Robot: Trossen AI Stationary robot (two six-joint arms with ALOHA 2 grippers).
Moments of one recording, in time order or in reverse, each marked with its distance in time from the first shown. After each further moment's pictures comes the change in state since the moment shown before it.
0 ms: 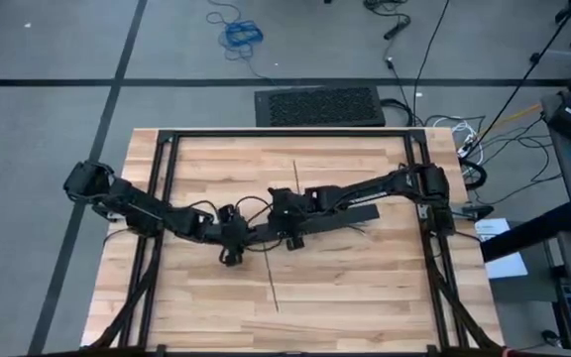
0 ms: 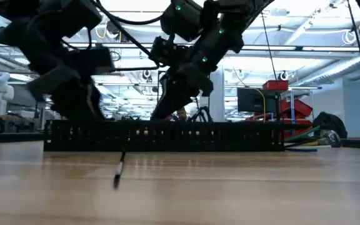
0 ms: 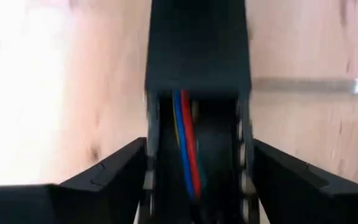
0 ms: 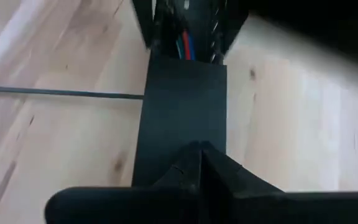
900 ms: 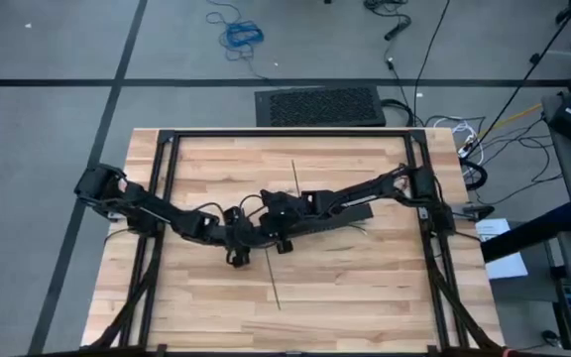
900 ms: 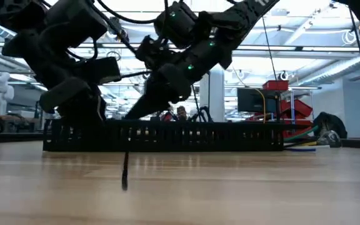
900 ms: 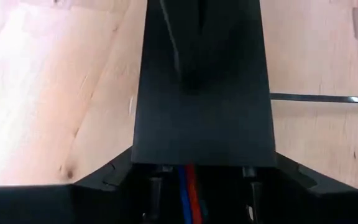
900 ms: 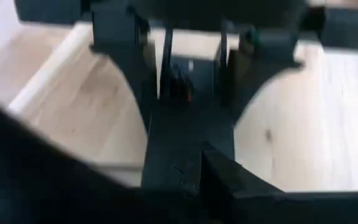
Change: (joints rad) left arm 0.010 0.186 0.005 0.106 0.014 -0.052; right arm 0.006 0.100 0.008 0.267 -0.099 0.029
